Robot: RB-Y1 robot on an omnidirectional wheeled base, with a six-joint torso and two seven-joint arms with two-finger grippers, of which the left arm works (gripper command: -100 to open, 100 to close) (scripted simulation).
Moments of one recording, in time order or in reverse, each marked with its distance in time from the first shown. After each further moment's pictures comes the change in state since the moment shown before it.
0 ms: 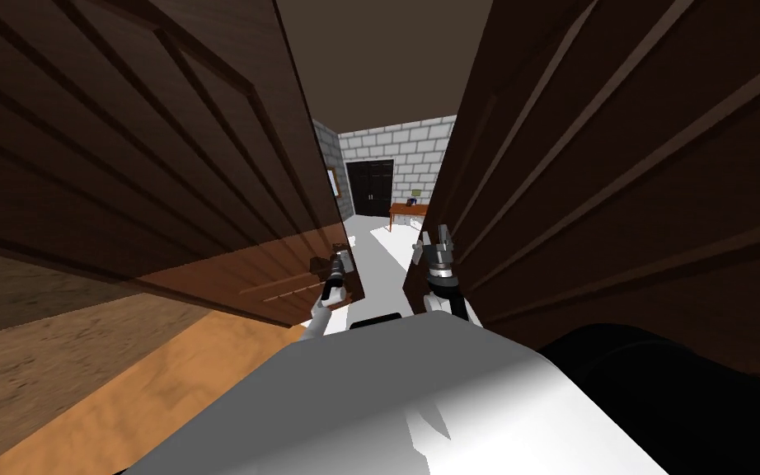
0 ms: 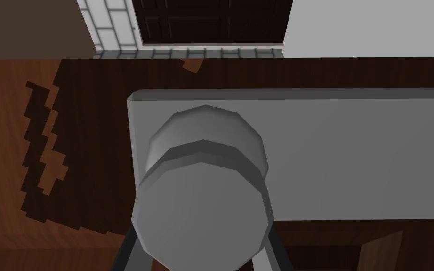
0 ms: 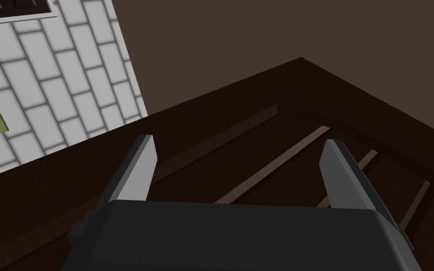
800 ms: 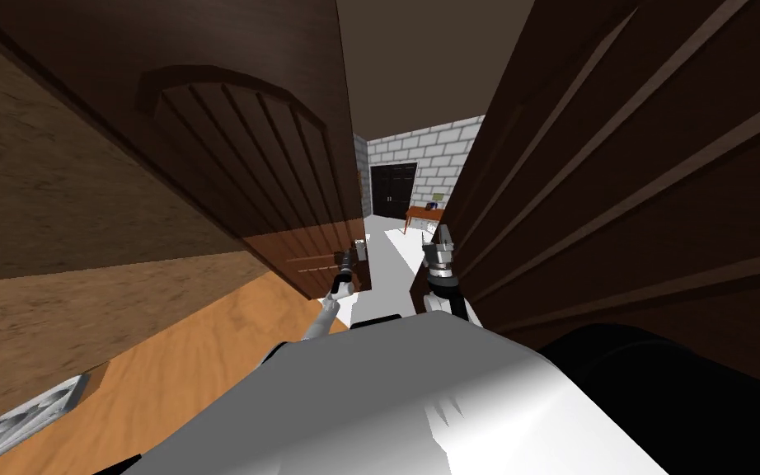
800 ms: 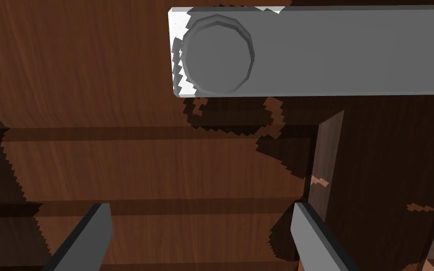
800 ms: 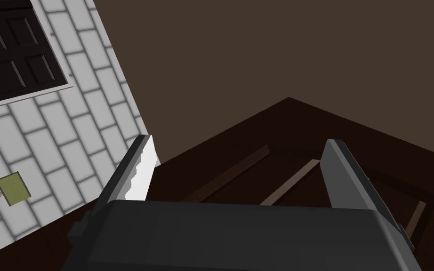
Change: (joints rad) arm -0.097 -0.022 -0.126 0.095 0.151 -0.007 -0.138
